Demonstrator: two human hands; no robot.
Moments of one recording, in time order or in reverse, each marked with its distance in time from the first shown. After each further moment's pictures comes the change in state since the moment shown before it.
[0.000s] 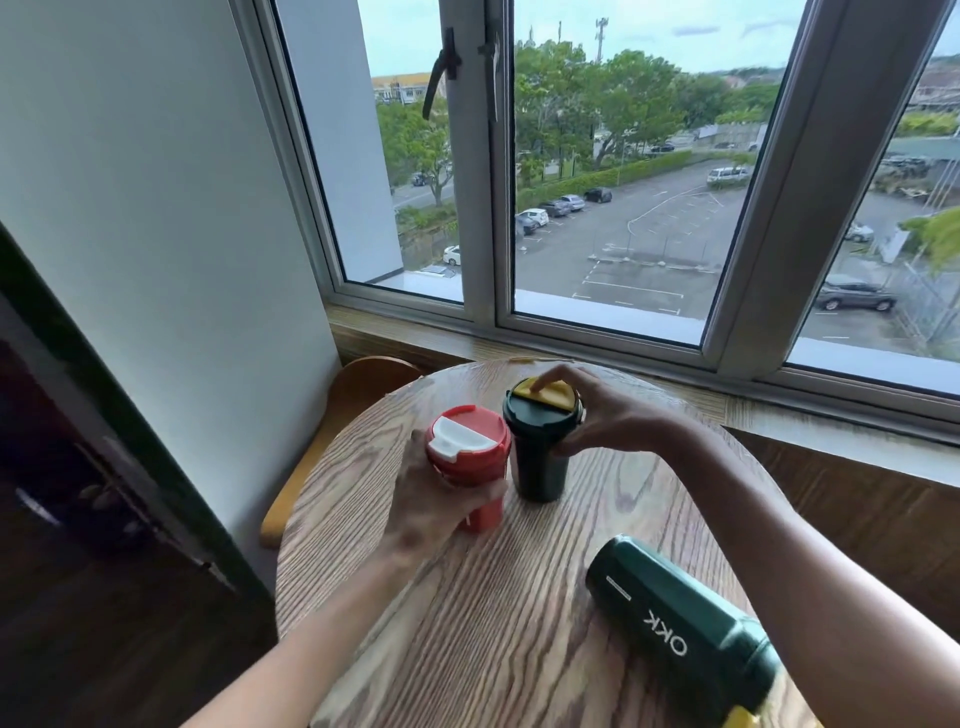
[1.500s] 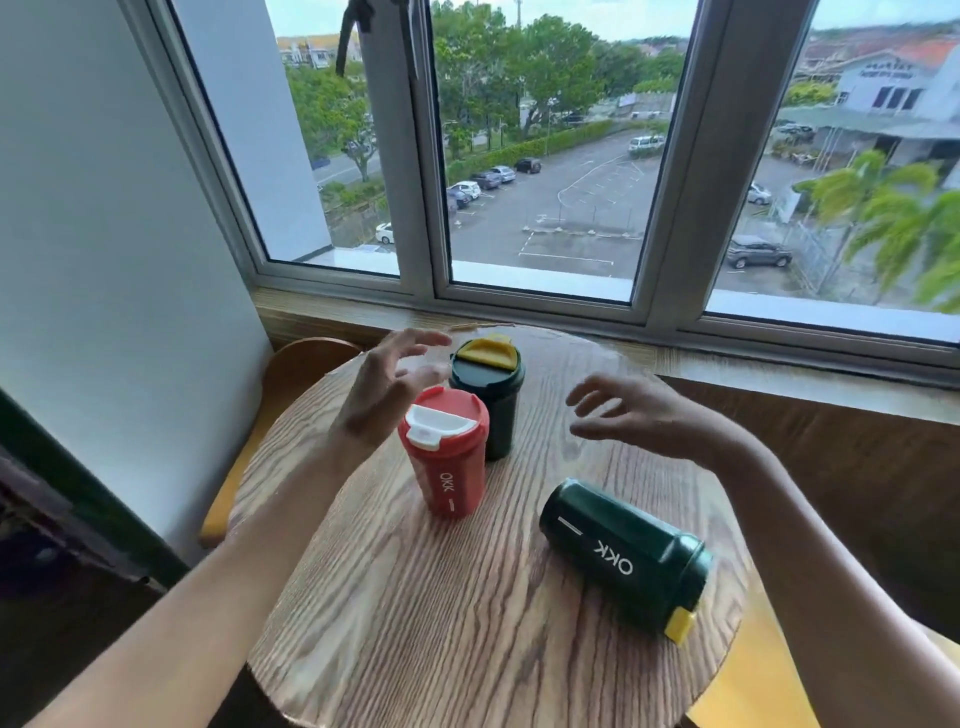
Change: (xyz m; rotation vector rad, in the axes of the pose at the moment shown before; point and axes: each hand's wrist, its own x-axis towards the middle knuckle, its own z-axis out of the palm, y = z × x) left_hand 0.034 0.077 -0.014 0.051 -0.329 0.306; right_hand -0.110 -0.003 -0.010 0.016 0.082 0.256
